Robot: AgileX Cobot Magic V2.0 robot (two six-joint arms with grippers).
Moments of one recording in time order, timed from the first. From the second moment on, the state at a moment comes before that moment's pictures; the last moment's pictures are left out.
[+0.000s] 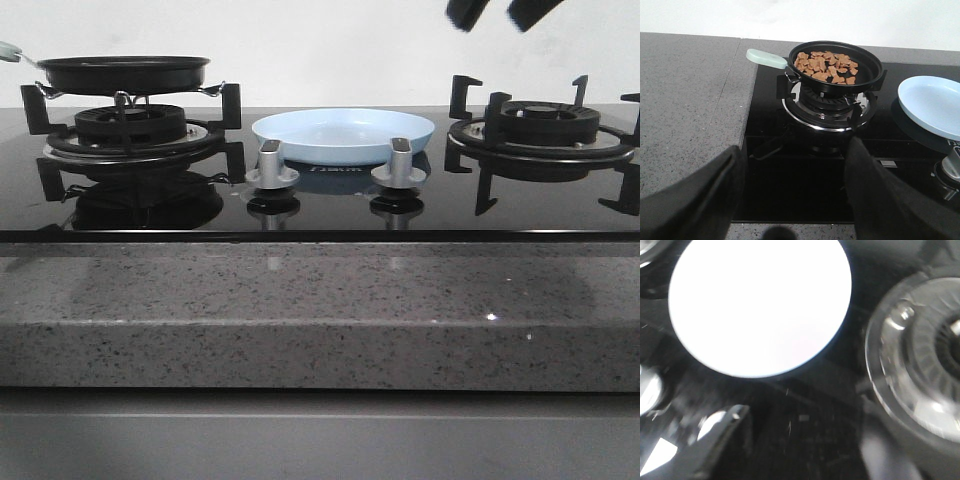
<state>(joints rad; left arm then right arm) -0.06 0.55 -0.70 -0.10 0.56 0.00 0.24 1.68 -1.64 0.21 0.95 -0.17</state>
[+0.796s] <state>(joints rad) -0.06 0.55 -0.70 -0.10 0.56 0.00 0.24 2.18 -2.11 0.13 1.08 -0.17</state>
